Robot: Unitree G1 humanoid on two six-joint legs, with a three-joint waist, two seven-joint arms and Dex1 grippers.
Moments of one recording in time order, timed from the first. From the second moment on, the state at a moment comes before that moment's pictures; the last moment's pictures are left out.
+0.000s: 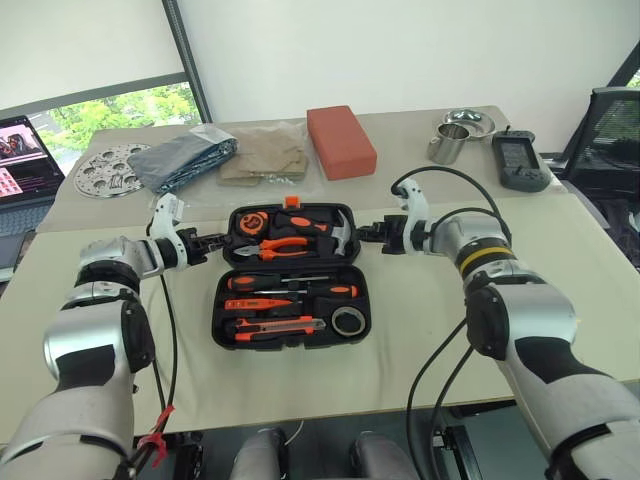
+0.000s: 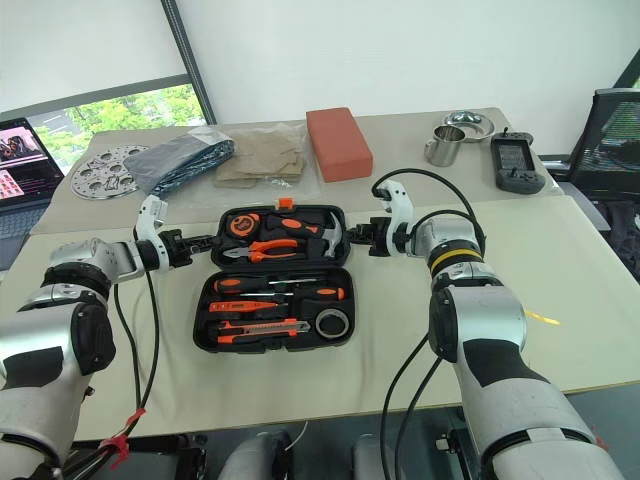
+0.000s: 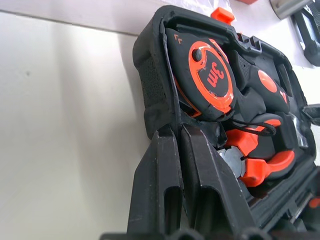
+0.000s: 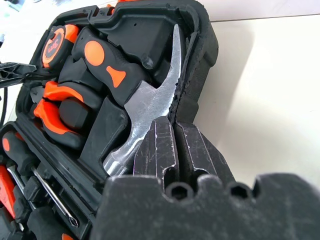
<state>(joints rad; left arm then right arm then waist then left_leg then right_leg) -1.08 0.61 0.25 1.30 -0.21 0.65 -0.98 -1.24 -0.31 -0.17 1.29 0.10 0.58 0.89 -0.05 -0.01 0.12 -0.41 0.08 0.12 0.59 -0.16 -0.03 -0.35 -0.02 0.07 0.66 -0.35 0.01</state>
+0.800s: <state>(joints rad) -0.95 0.62 0.26 1.15 -0.23 0.33 -1.17 -1.17 -0.34 -0.18 1.25 0.14 0.31 1.05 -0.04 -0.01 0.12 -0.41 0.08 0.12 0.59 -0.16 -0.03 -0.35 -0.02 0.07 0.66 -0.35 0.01</state>
